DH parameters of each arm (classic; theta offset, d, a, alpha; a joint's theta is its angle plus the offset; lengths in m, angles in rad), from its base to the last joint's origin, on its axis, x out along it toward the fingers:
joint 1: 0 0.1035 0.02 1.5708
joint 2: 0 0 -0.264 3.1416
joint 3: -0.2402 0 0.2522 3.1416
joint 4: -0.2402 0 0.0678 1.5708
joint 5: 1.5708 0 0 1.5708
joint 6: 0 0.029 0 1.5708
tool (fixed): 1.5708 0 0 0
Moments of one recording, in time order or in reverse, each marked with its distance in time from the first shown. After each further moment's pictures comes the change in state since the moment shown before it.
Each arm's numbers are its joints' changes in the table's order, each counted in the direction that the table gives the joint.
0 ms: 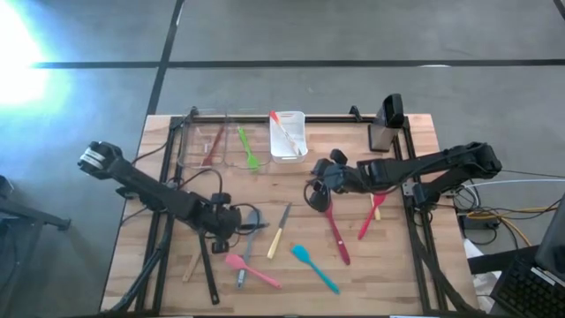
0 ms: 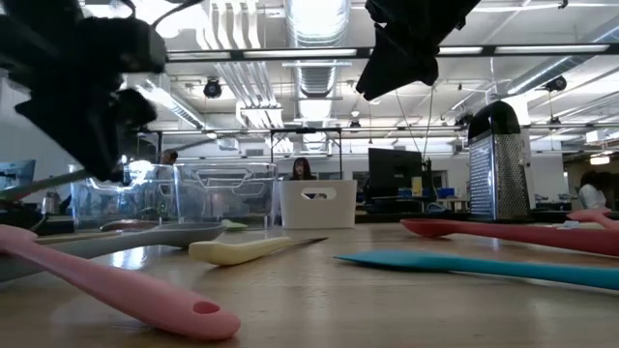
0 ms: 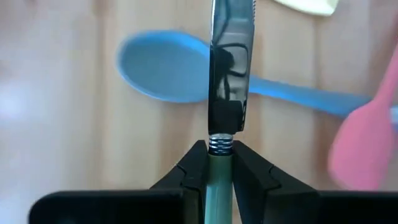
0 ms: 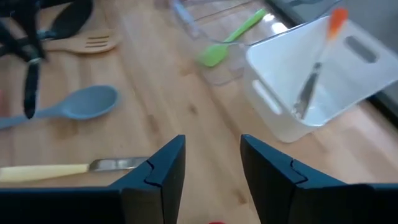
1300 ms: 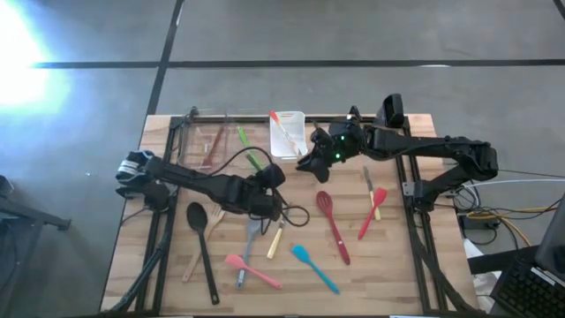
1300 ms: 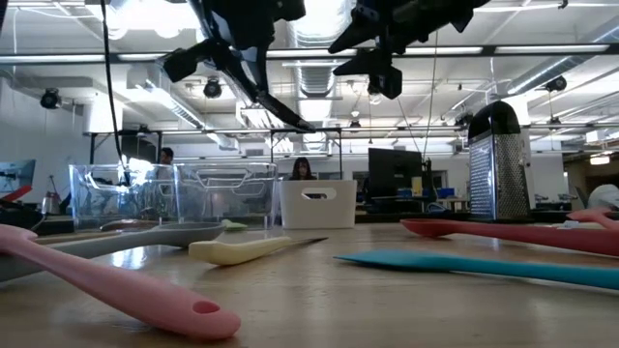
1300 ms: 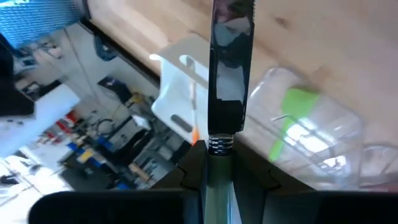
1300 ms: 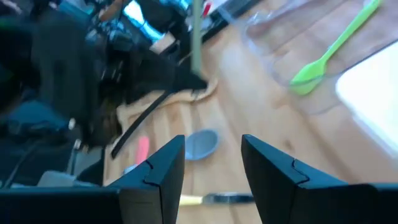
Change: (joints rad) left arm 0.208 -0.397 -0.693 -0.424 -0.641 1.367; right arm -0.356 0.000 -0.052 0.202 -0.719 0.125
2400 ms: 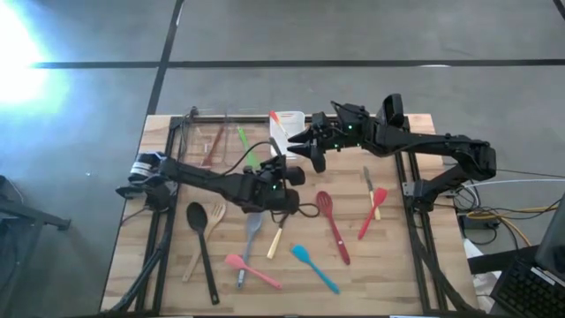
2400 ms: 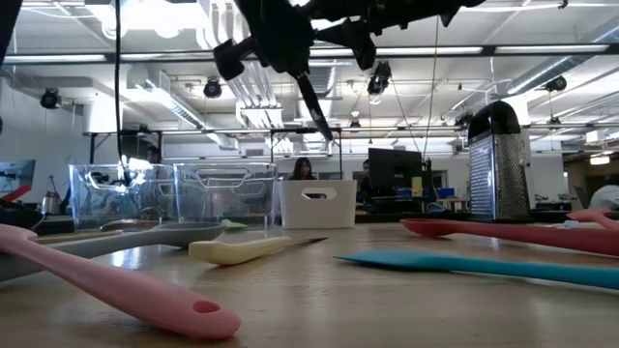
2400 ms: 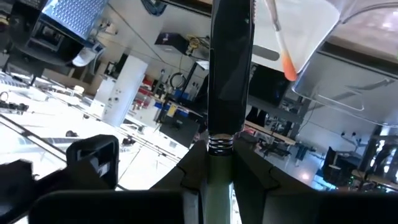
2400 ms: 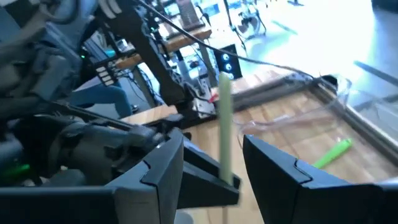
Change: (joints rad) left arm 0.056 -0.093 -0.058 0.352 -0.343 0.699; right arm -0.018 -0.010 -0.033 0.274 0.042 -0.228
